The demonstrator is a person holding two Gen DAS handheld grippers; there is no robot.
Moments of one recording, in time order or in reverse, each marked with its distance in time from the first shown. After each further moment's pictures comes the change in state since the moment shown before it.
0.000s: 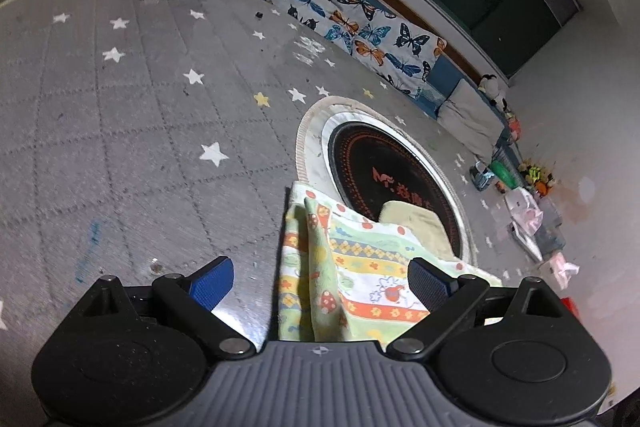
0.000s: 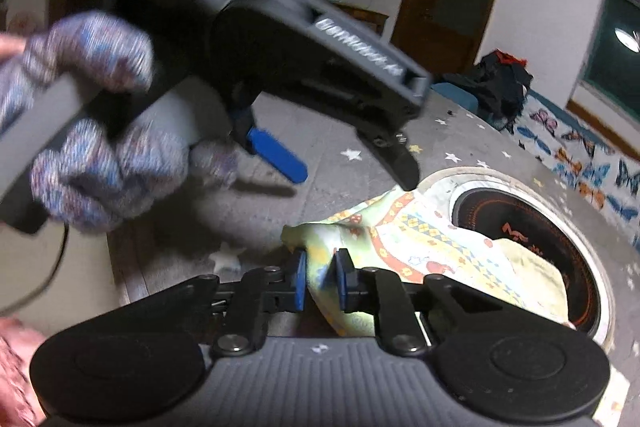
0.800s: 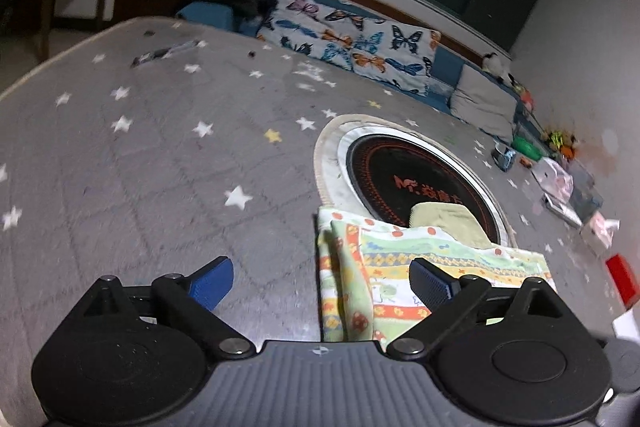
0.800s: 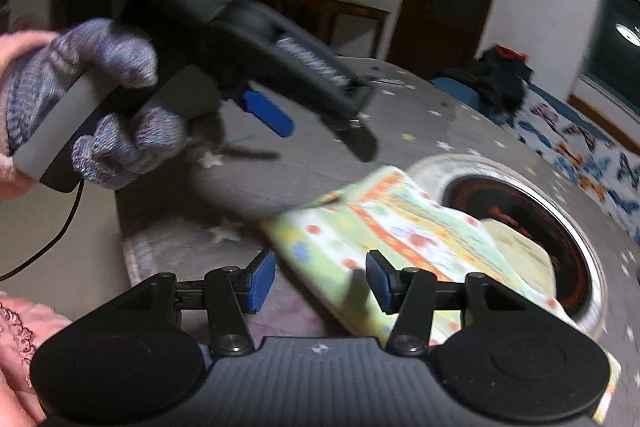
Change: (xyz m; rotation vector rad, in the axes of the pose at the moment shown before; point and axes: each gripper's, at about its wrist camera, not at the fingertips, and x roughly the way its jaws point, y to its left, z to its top) left arm -0.008 -0.006 -0.001 0.217 -0.066 0.109; right arm -0.015 0.000 -0.016 -0.063 0.024 0.005
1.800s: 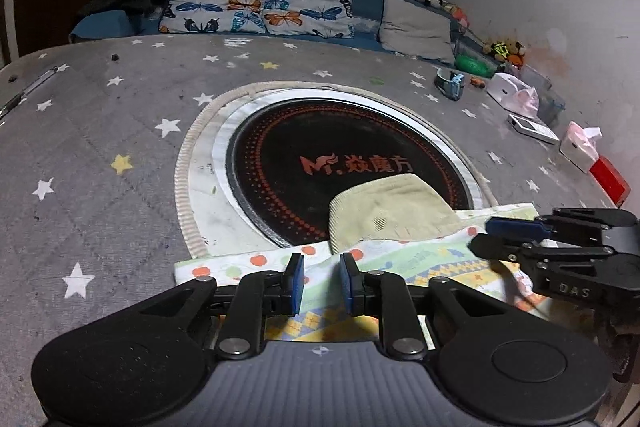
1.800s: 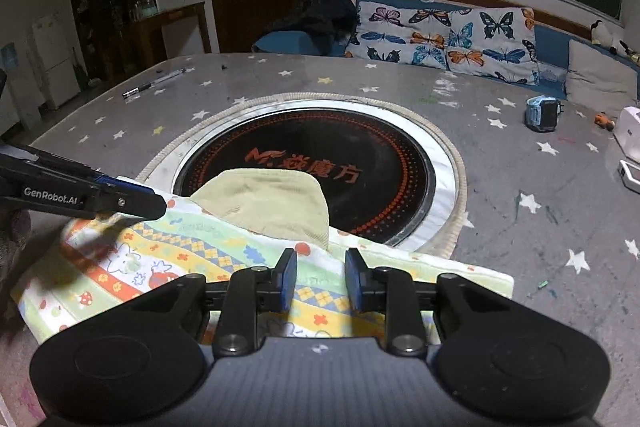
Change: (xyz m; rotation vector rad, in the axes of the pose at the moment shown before) left arm 0.096 -0.075 0.024 0.312 0.118 -0.101; right arm 0.002 -0.184 -0.059 0.551 0.052 -0.253
